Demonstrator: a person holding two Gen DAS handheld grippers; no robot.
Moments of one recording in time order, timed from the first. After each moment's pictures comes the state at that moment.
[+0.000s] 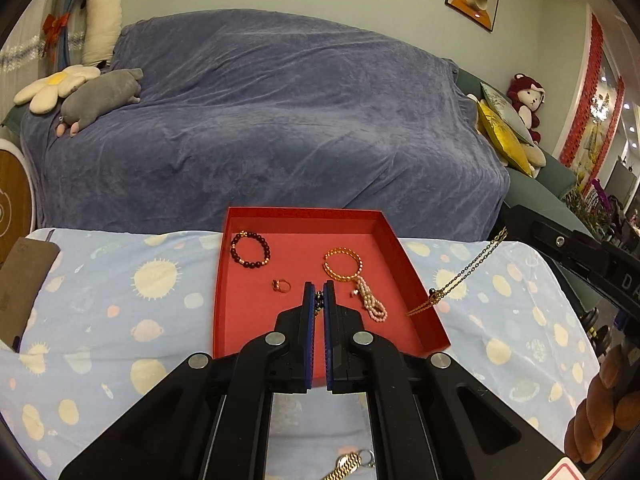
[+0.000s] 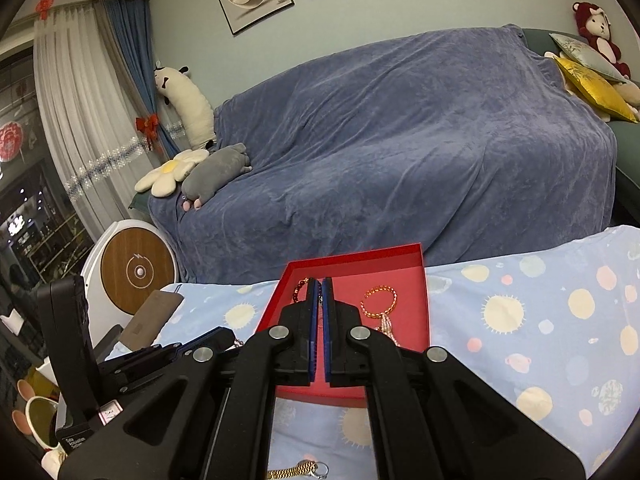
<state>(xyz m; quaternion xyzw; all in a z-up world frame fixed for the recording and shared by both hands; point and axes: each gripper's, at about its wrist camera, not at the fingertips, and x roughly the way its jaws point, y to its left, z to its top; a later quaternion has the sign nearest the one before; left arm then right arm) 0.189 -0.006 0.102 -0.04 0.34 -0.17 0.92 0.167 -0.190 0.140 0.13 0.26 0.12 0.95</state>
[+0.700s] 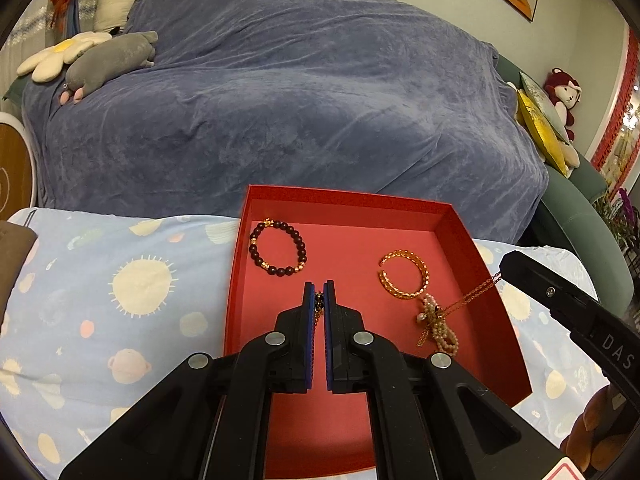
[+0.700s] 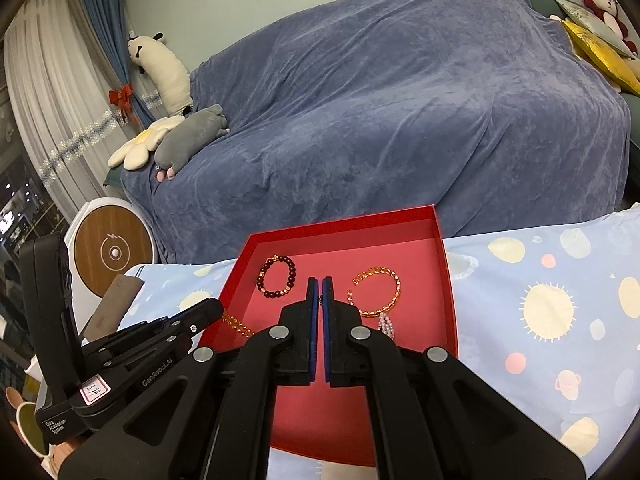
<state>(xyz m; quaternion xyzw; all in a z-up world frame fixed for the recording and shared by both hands) 0.277 0.003 0.042 -0.05 0.39 -0.13 0.91 0.255 -0.178 0.061 0.14 0.33 0.11 0.93</state>
